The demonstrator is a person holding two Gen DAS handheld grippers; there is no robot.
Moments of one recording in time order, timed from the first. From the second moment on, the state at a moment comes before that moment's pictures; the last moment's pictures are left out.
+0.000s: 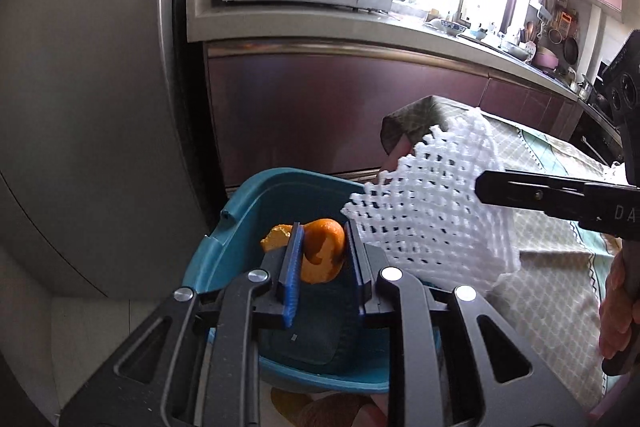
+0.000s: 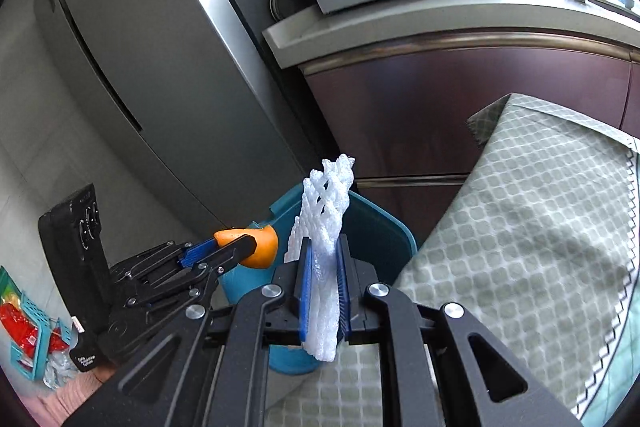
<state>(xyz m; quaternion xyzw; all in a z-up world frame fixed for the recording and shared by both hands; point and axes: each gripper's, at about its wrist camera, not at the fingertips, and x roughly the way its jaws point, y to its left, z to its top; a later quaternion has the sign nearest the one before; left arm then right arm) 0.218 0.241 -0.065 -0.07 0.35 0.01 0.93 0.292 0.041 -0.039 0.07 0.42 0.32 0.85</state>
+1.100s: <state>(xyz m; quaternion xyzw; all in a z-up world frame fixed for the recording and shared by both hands) 0.161 0.108 -0.017 -0.02 0.26 -0.14 0.95 0.180 -0.069 0.014 0.03 0.32 0.27 0.91</state>
